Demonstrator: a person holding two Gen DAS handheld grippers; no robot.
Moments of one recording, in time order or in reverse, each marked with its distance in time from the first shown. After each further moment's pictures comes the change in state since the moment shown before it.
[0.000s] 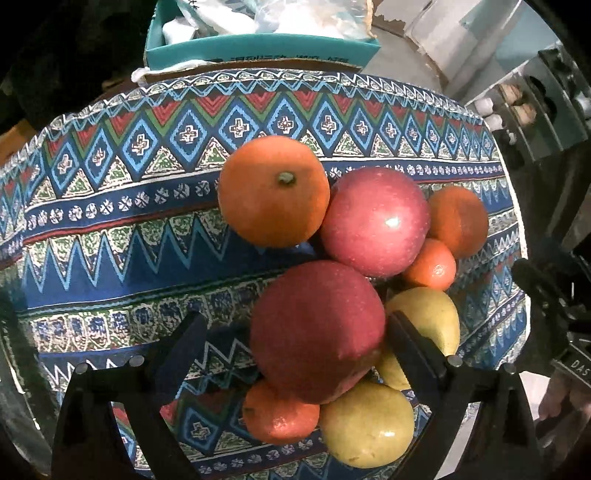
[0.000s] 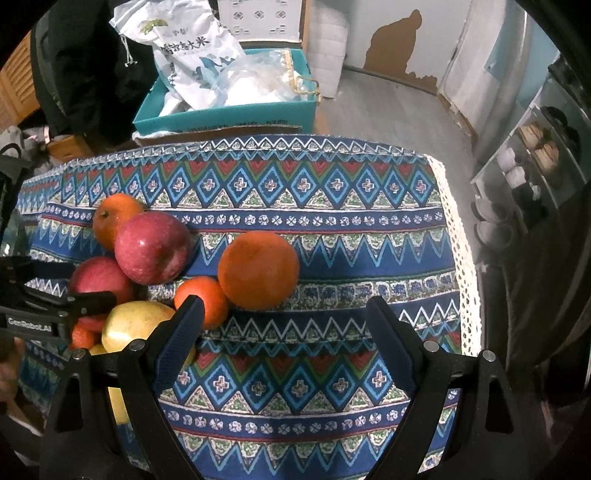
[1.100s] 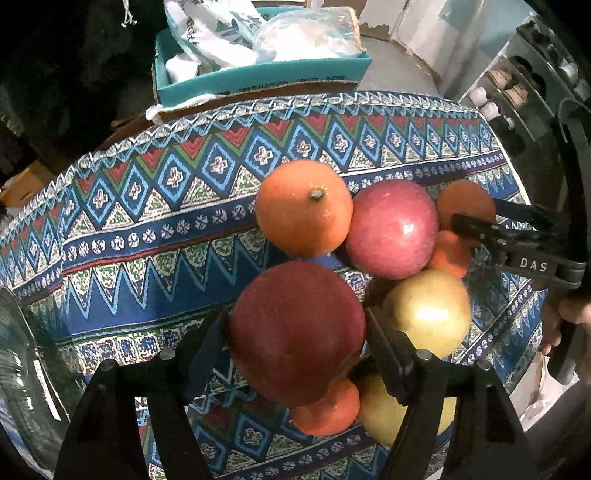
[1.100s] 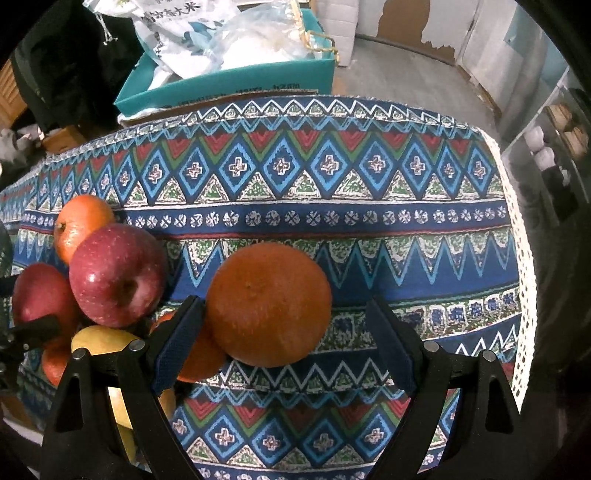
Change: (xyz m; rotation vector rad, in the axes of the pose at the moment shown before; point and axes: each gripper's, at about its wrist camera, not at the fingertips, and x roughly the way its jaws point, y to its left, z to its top) left arm -0.019 0.010 -0.005 0.113 -0.081 0.092; right arm 0.078 0.003 0.021 0.033 0.110 0.071
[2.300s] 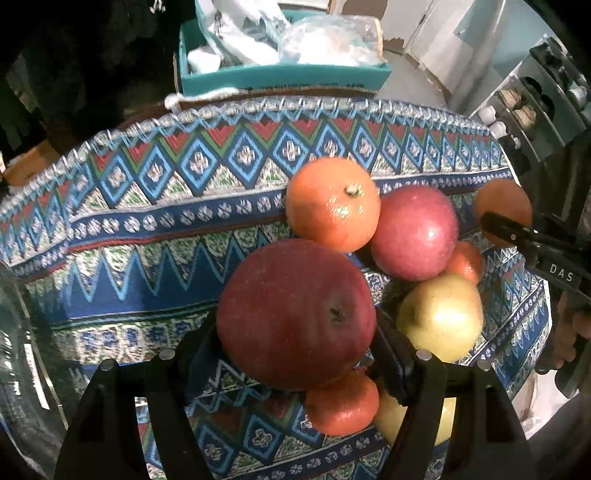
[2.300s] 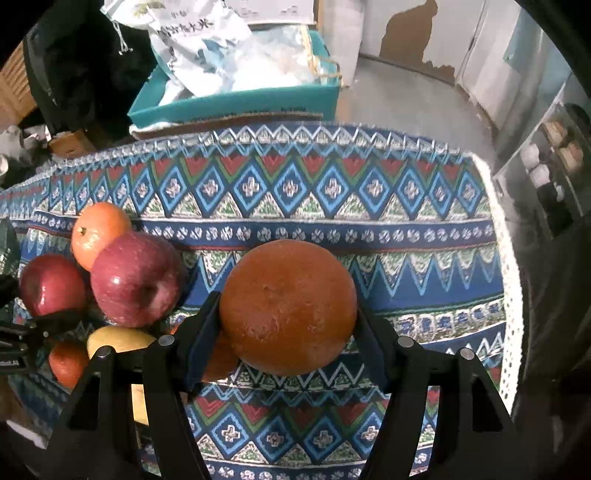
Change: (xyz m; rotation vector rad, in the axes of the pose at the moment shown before) left arm -0.009 0.020 -0.011 -0.066 -0.041 -0.004; right arm -0.026 0.007 0.000 -0.033 -0.079 -0.013
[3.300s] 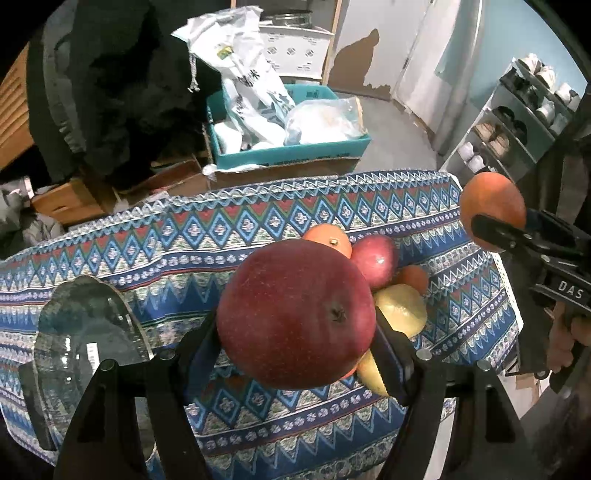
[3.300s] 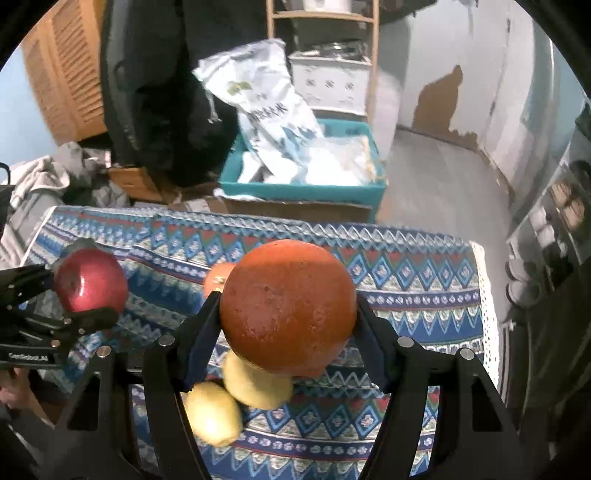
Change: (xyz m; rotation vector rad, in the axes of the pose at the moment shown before) left arm -0.119 0.014 -0.021 0.022 -0.195 0.010; right arm -0.124 0.070 0.007 -0.101 -0.237 0.114
